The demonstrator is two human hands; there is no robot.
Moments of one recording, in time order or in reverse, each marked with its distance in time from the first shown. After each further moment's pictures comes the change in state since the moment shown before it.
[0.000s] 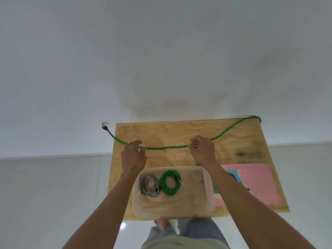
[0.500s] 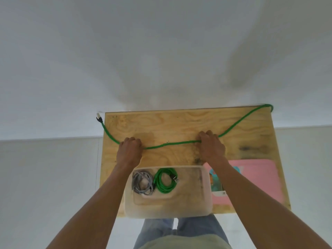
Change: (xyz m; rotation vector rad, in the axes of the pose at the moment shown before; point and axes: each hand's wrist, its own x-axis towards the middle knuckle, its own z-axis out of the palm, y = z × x) left_hand 0.043 -0.017 0.034 0.490 -0.288 0.153; right_hand 0.043 0.048 0.000 -0.591 -0.178 0.020
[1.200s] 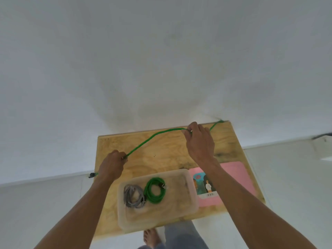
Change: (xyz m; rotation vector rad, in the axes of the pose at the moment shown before) left_hand -0.038 -0.017 -0.041 -0.188 0.117 0.129; right_hand -0.093 -0.032 -0.090 0.222 0.661 -0.113
